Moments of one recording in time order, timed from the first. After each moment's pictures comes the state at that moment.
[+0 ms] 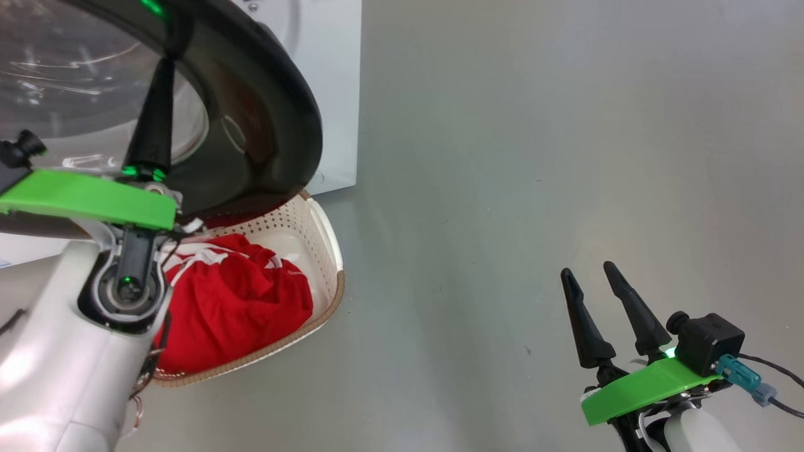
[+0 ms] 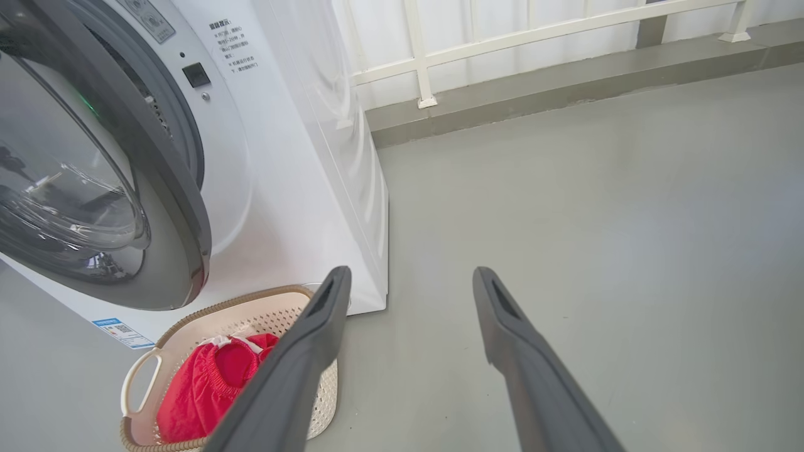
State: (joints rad) left arm -0.80 0.34 -0.41 0.41 -1.46 -0.12 -0.25; right arm -0.13 -0.05 0.12 0.26 0.43 0.12 -0.26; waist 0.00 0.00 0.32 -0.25
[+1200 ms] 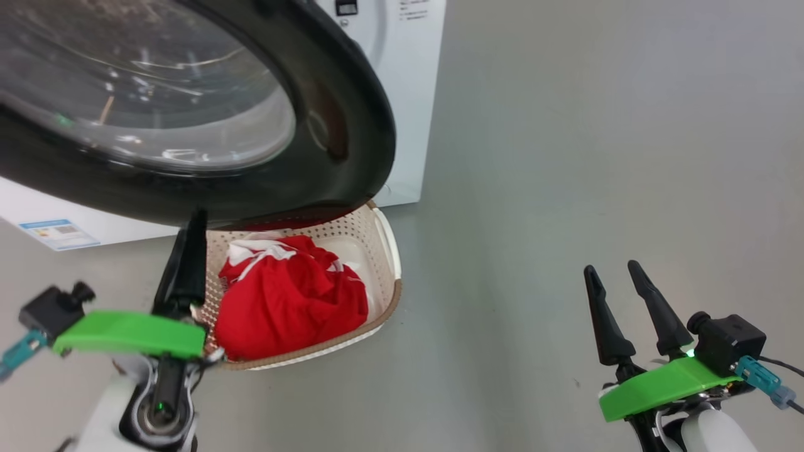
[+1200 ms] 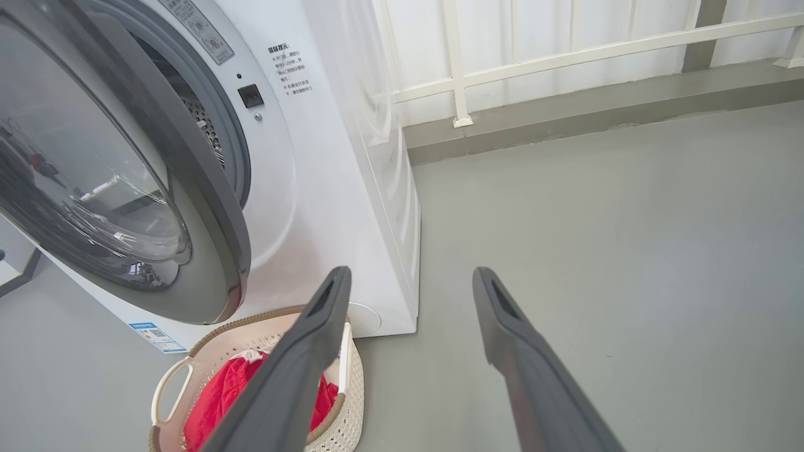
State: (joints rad) left arm -0.46 0.26 -0.30 0.41 -1.37 -0.12 -0.25; right arm -0.12 -0.05 0.06 0.26 0.40 0.12 -0.26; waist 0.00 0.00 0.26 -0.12
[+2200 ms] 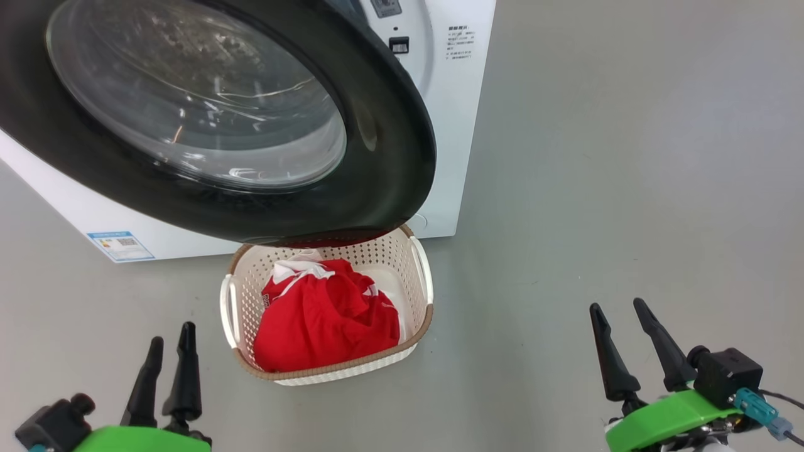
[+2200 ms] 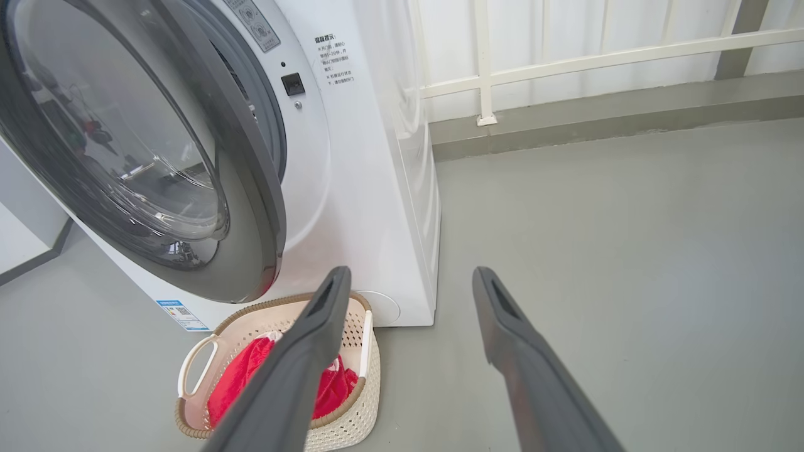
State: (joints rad) left arm -0.13 0.16 -0.05 0.35 -0.87 -0.12 -0.25; right arm -0.04 -0.05 0.04 0.27 0.36 0.12 -0.26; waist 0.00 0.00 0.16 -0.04
